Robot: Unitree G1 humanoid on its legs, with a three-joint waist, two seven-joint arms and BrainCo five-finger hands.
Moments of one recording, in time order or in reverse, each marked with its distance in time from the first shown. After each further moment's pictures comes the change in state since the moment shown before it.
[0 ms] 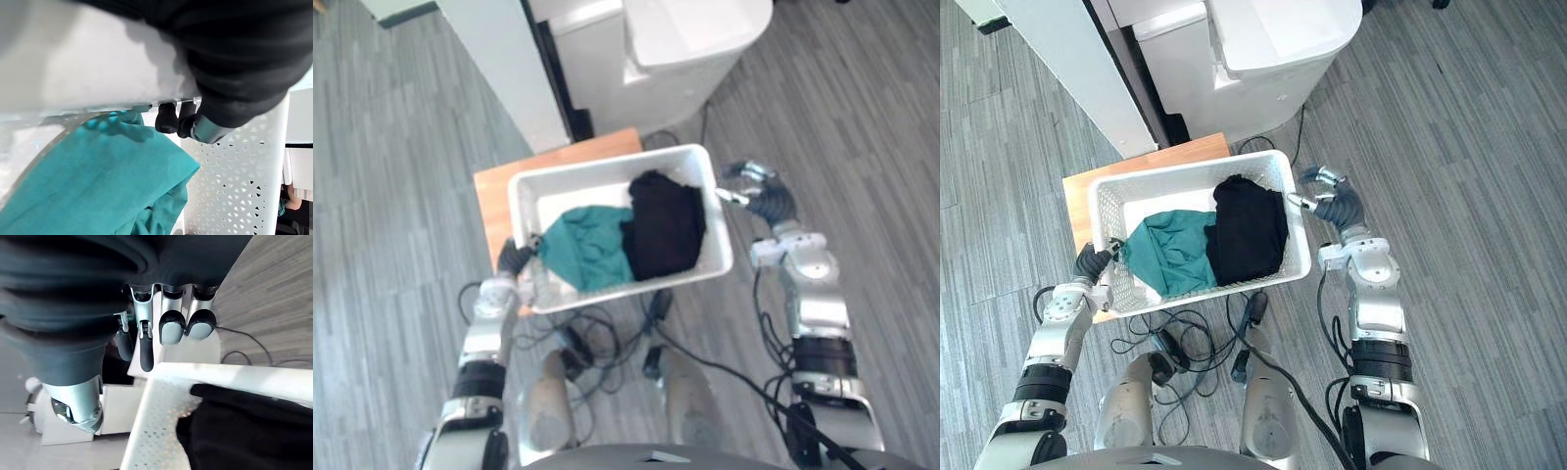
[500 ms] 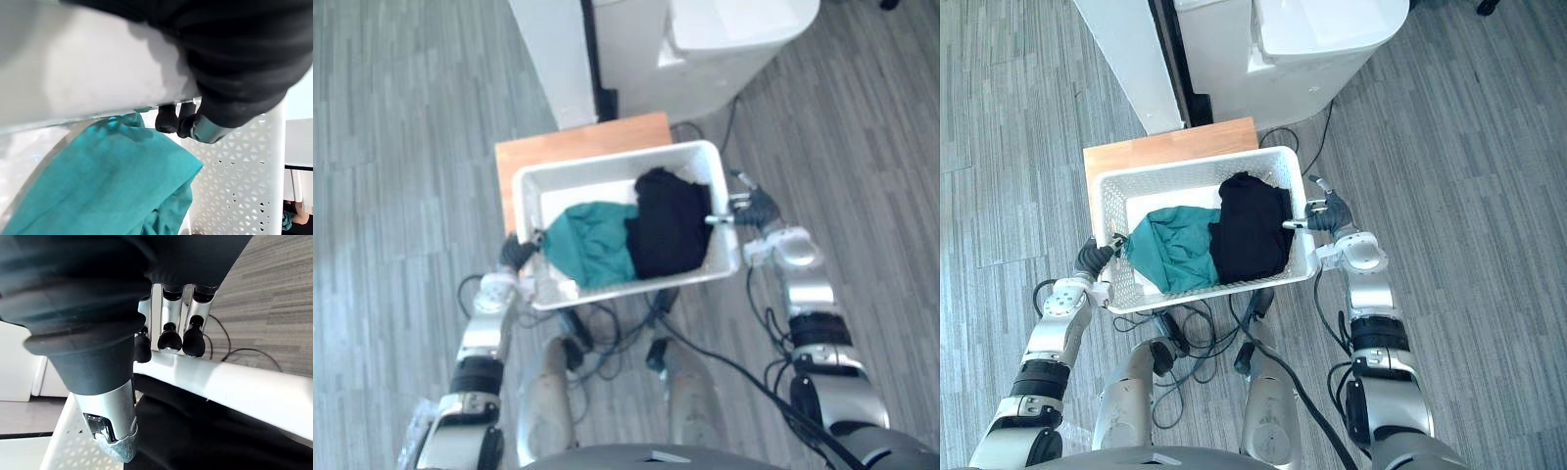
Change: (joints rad) left arm -0.023 0.035 -0.034 -0.006 0.003 -0.007 0.002; right arm -0.191 -0.059 0.052 0.299 -0.119 0.008 0.003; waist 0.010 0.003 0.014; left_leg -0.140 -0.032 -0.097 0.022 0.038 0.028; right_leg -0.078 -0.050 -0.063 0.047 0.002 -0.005
